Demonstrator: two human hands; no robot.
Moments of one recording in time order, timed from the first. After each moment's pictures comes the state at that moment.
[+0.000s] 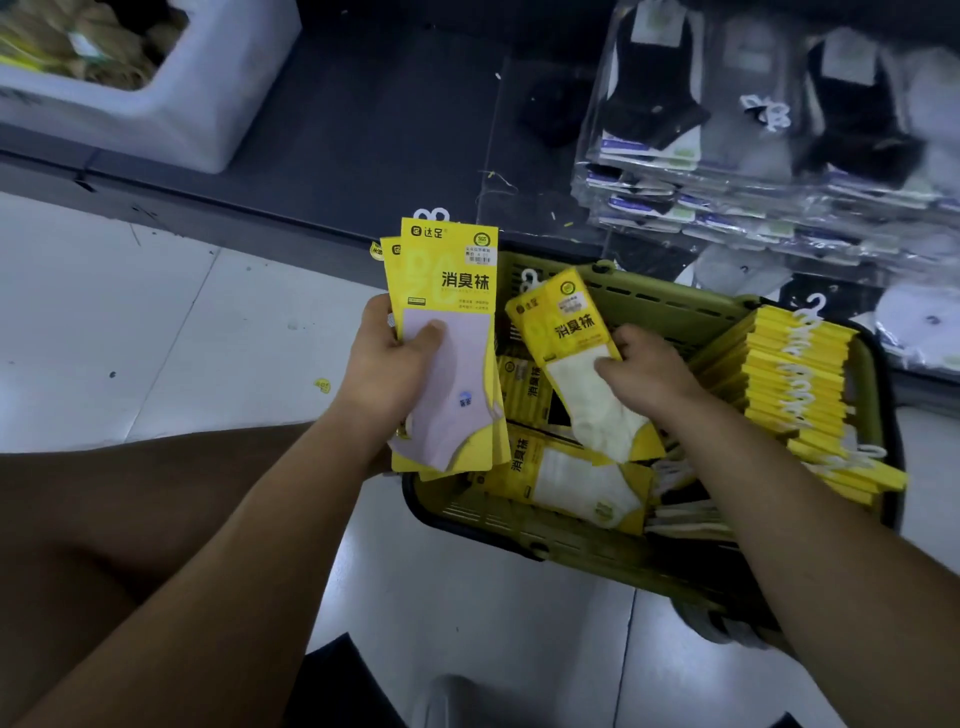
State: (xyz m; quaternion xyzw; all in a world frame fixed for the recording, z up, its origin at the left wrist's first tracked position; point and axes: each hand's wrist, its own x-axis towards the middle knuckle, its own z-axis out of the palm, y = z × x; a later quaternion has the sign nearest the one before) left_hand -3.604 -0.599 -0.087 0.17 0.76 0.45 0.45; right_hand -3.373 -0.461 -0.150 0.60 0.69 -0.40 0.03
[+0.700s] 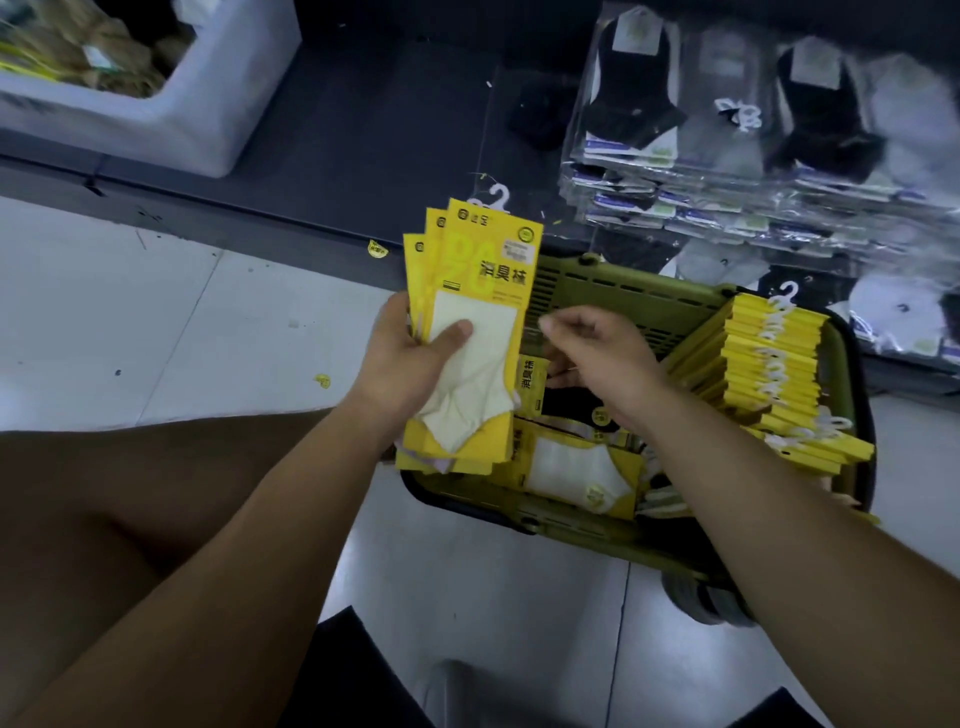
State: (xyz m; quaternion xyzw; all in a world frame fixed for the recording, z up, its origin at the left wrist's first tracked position) left_hand -3.587 -0.603 -0.083 0.20 0.74 0.46 0.45; right_hand -3.400 -0.501 -0.112 0.53 0.54 -0.63 -0.18
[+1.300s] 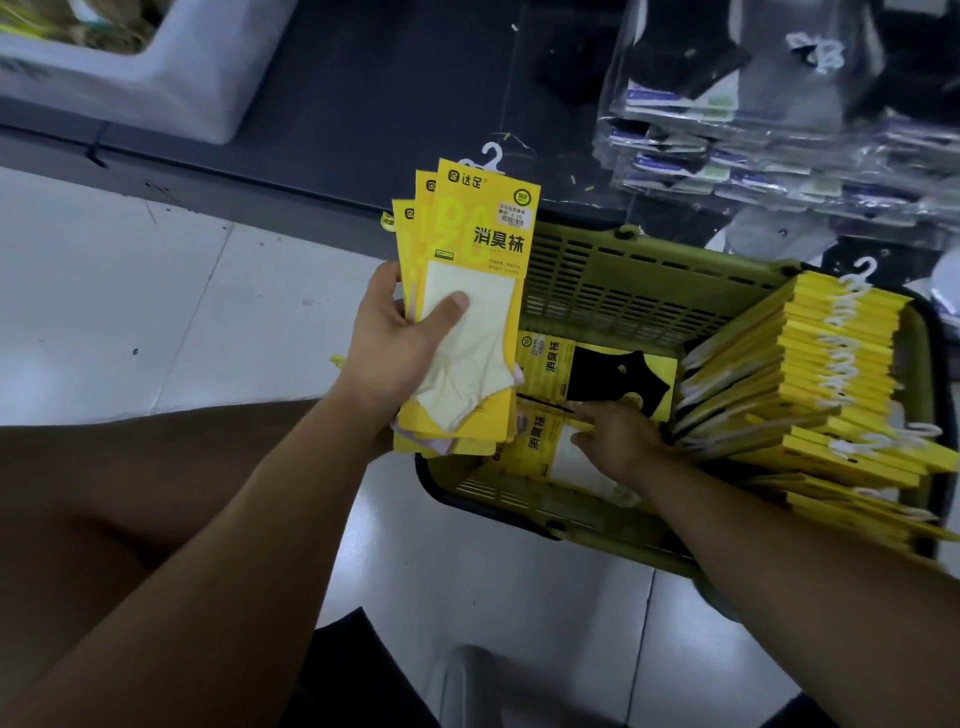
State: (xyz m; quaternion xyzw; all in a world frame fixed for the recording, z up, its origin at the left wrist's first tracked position) left_hand -3.611 -0.605 -0.102 0.20 0.71 0.50 0.45; right_hand -3.358 -0.539 -0.245 0.51 0.77 -0.37 0.16
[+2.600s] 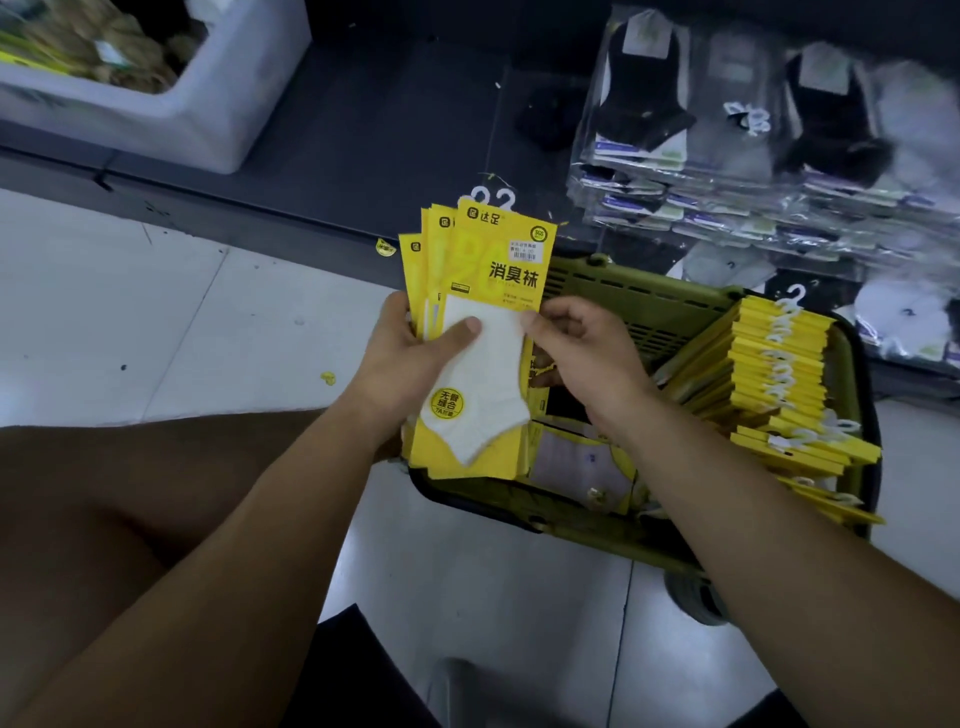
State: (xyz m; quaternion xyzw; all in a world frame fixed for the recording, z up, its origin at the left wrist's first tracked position) left_hand -3.592 -0.612 -0.078 0.16 0.68 0.51 0.51; right_hand -3.425 -0.520 -0.097 0.51 0.53 -0.63 -0.23
